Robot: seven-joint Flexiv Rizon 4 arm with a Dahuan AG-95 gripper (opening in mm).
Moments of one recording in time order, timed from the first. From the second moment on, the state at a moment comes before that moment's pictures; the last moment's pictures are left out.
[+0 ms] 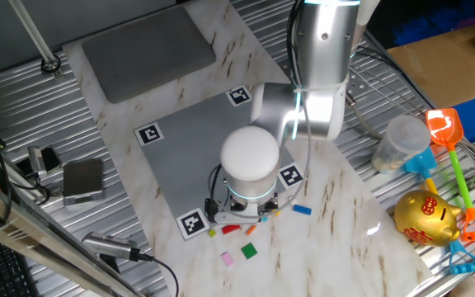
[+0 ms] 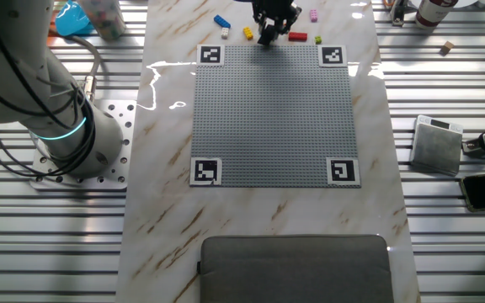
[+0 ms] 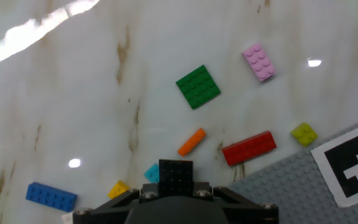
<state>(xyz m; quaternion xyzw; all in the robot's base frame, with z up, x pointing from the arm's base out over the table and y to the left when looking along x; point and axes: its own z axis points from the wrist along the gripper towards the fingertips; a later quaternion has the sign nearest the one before) 0.425 0.297 0.023 0.51 -0.85 -0.02 0.06</state>
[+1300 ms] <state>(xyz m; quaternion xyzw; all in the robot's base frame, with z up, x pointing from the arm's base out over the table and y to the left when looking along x) 0.434 0.217 0.021 0.54 -0.83 -0.03 0.08</state>
